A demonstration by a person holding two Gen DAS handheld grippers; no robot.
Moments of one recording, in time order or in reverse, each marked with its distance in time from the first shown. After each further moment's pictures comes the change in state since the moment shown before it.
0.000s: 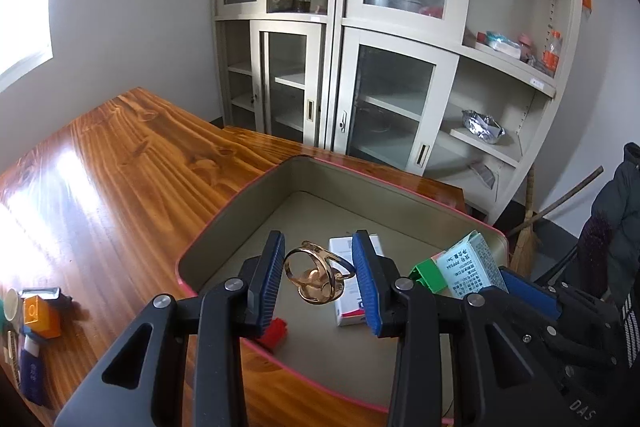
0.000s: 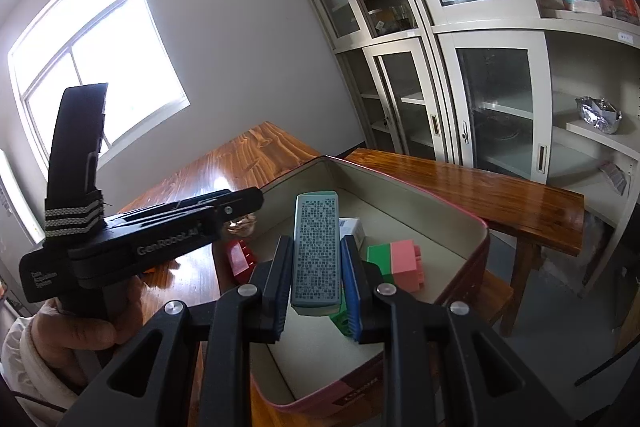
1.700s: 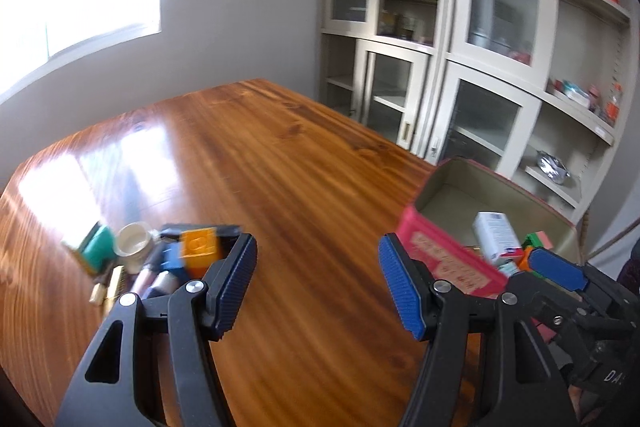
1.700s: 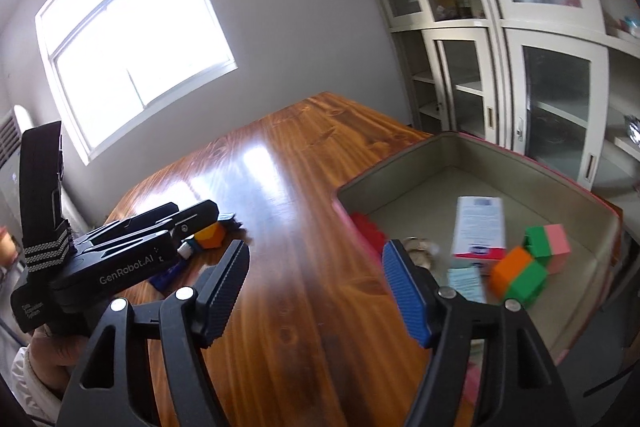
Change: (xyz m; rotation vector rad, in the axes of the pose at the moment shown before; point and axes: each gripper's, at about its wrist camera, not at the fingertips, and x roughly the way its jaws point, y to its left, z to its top) left arm -0.103 0.142 -0.066 -0.193 -0.083 0.253; right arm 0.035 0.124 -0.020 -0.114 0.096 0.107
